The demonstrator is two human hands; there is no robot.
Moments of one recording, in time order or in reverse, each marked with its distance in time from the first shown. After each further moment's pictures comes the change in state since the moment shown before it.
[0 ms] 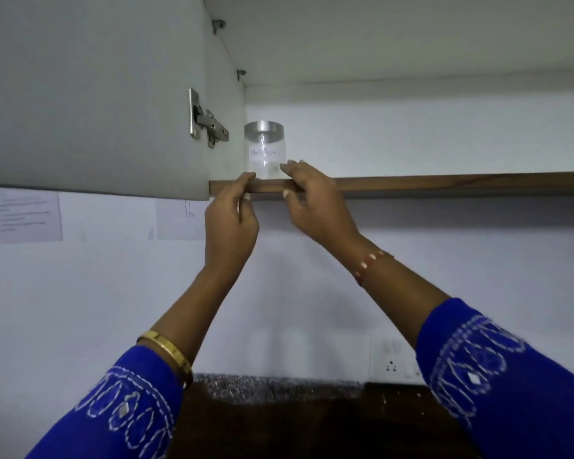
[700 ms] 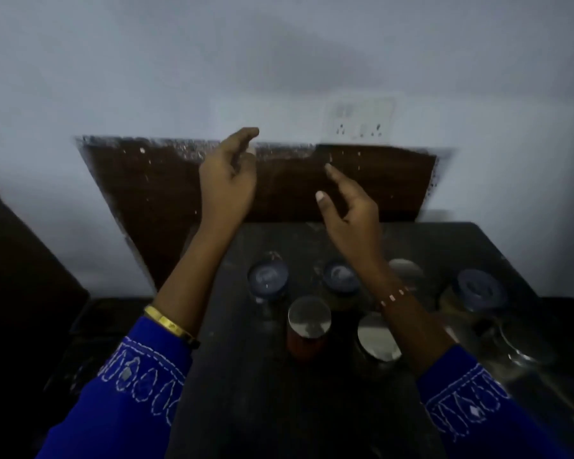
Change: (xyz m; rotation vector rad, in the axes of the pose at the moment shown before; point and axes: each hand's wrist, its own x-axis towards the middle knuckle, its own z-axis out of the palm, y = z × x) left_hand -0.290 0.062 -0.055 -0.140 -0.349 -0.514; right_hand -0.384 -0.019 -0.040 0.257 -0.067 0.662
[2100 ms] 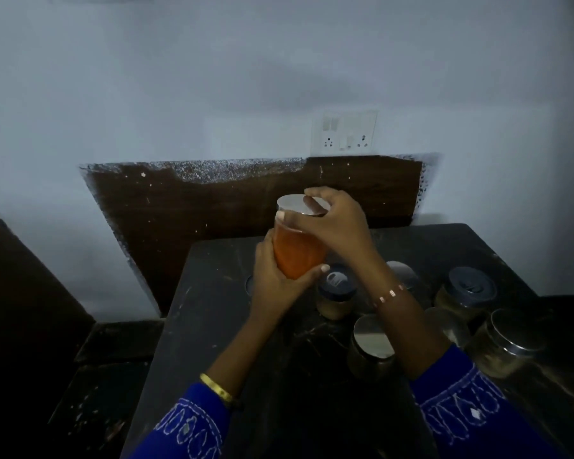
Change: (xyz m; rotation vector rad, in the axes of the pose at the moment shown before) left_hand -0.117 -0.015 0.039 -0.079 -0.301 -0.241; right_hand -0.003 -0.042 -0.020 -0.136 -0.157 0.235
